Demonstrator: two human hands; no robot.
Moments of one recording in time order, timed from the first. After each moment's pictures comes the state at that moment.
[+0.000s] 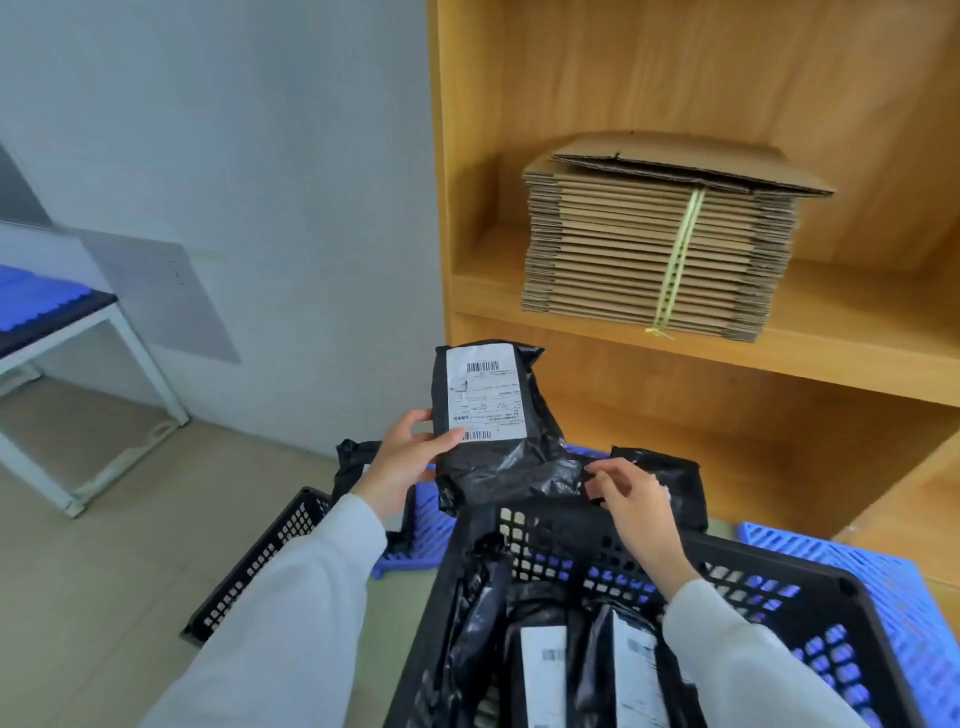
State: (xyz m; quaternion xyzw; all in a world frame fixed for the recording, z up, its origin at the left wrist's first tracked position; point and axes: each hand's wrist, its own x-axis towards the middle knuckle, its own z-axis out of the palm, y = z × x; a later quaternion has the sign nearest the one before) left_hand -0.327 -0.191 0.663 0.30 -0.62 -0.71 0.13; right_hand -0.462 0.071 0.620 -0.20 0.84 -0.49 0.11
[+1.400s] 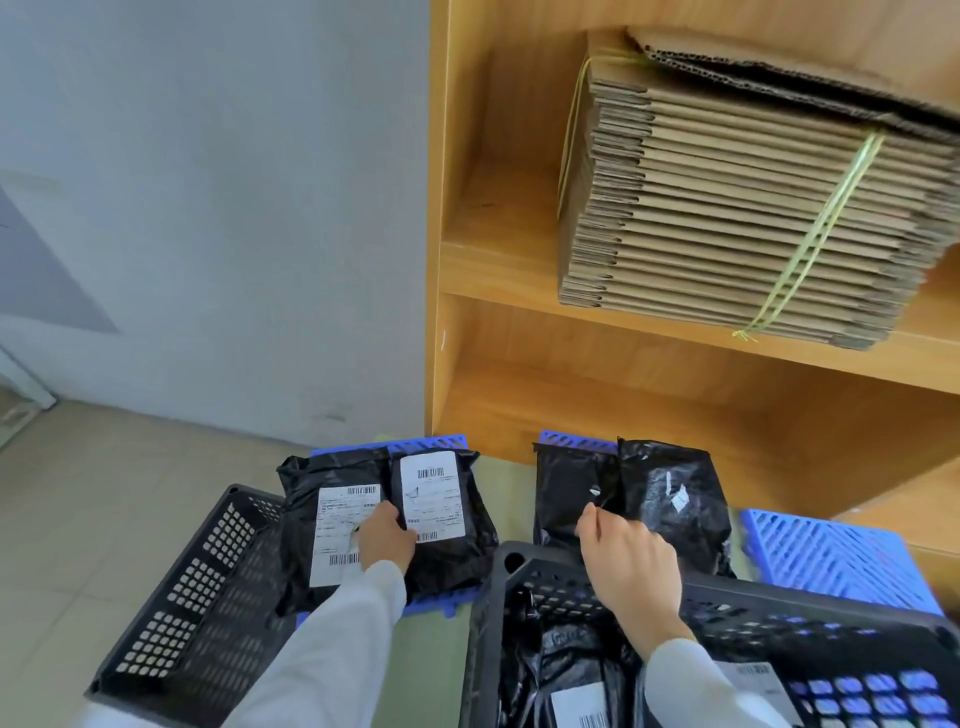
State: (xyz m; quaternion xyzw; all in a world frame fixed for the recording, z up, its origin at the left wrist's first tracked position) left_hand -0.403 -0.298 0.412 0.48 -0.78 -0.40 -0.05; right_hand -0.475 -0.028 0.559 -0.22 0.98 0.02 0.03
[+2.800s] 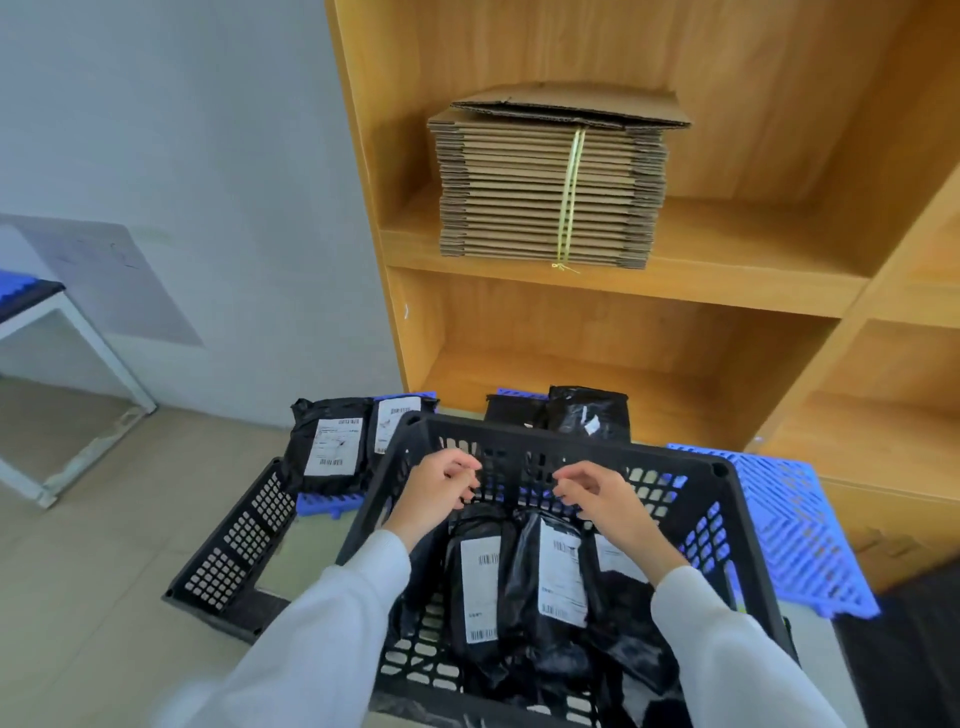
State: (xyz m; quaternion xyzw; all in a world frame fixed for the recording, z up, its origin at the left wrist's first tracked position) left_hand -0.304 -0.030 0.590 0.26 -0.80 -0.54 0.04; right_hand -0.425 0.202 0.588 -0.22 0.82 -0.47 0.24
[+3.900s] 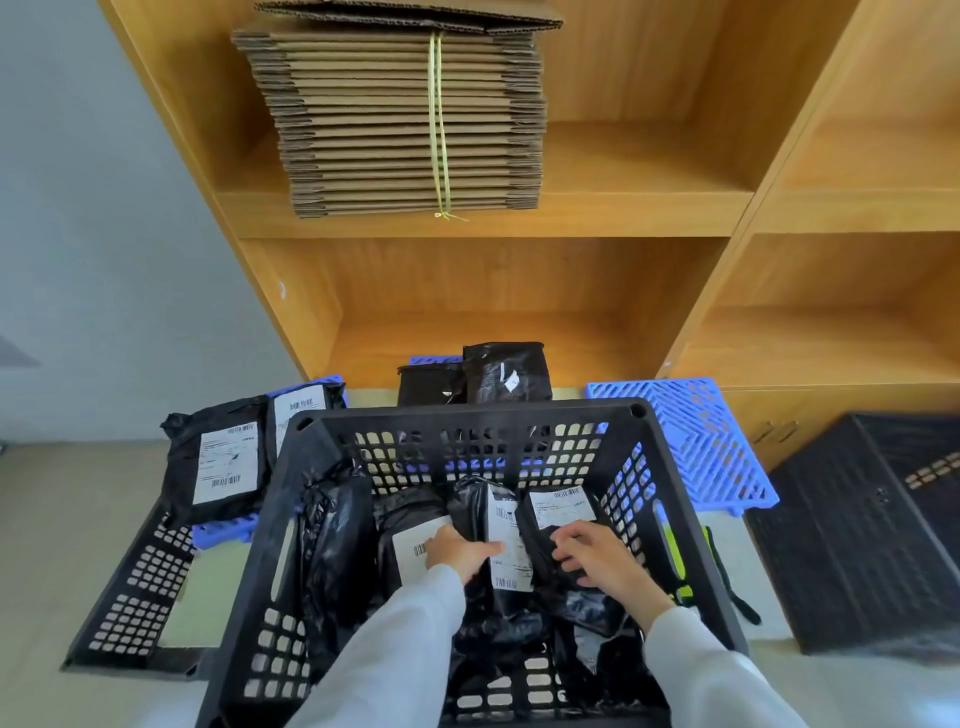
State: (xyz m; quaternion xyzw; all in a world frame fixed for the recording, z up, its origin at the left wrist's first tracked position) left_hand -0.354 0.078 0.447 0.44 -0.70 -0.52 -0.21; right_hand -0.399 0.289 0.496 0.04 0.82 -0.45 0.36
